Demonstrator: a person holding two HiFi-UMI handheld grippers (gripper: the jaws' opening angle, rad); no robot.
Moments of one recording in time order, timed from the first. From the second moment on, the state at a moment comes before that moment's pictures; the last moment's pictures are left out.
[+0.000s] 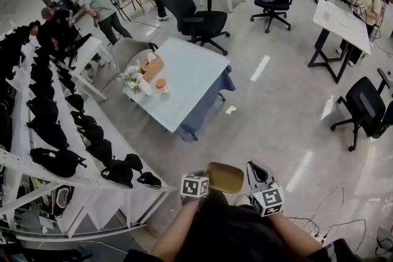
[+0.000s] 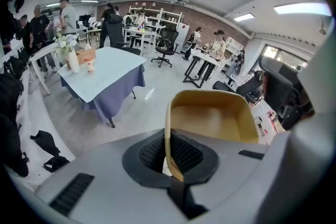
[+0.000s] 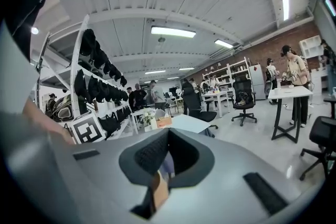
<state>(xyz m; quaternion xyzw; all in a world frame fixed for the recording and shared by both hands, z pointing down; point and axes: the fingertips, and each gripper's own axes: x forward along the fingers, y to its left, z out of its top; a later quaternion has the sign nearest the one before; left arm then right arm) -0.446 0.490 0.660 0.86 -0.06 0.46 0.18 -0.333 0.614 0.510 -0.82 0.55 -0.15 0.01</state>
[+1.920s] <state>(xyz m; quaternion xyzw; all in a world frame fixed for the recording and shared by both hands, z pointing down) -0.118 0.161 0.710 0.86 -0.07 0.46 0.24 0.023 0.280 0.529 -0.80 0.56 -0.17 -0.09</state>
